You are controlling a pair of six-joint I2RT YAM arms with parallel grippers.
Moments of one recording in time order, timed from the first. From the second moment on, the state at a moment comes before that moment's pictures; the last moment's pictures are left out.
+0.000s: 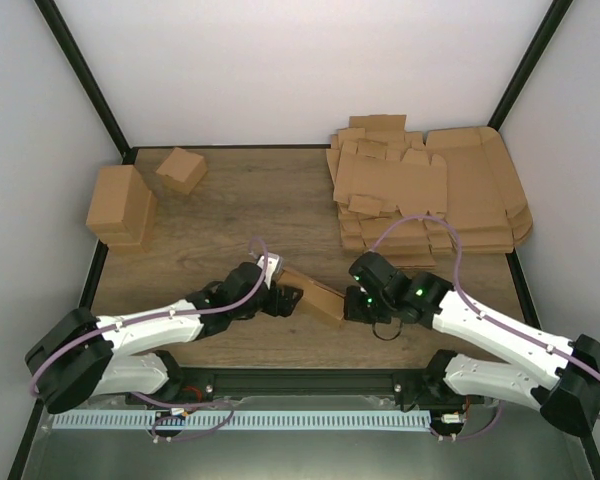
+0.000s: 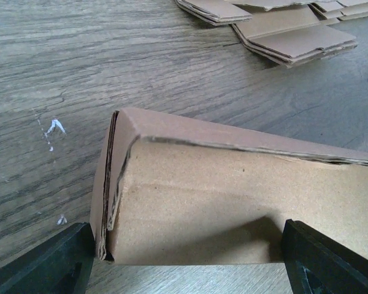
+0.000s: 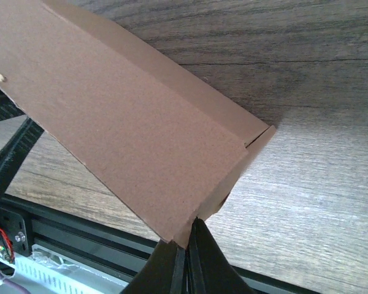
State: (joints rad) left arm -0.89 1.23 0.47 0.10 0.02 -0.55; right arm 0.91 1.03 0.79 -0.81 -0.08 0.94
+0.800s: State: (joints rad) left arm -0.96 1.30 0.55 0.06 -0.10 -0.55; right arm 0.91 0.91 0.70 -0.75 -0.15 1.12
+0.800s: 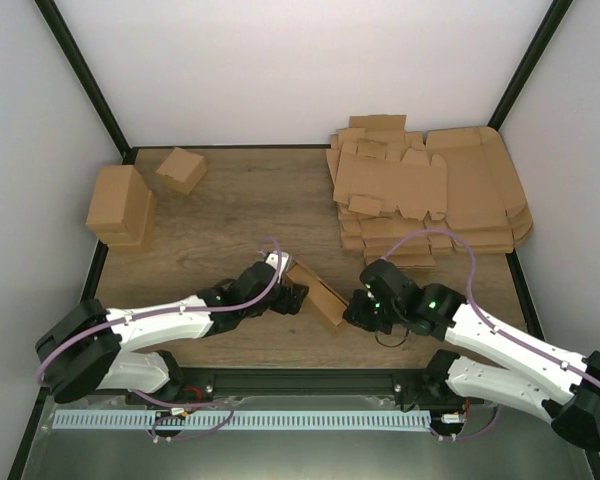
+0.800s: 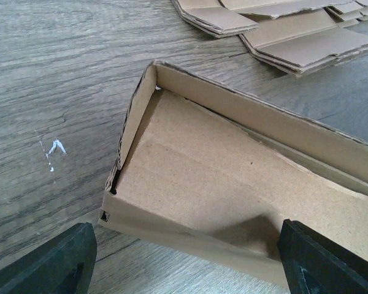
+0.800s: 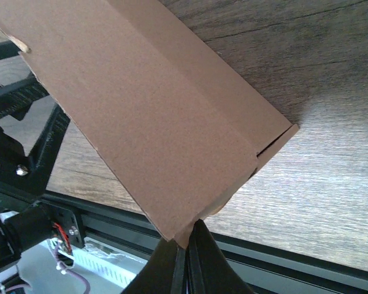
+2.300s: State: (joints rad) left arm -1.00 1.38 0.64 0.02 -0.15 -0.55; right arm 0.91 0.93 0.74 -0.84 -0.15 1.17
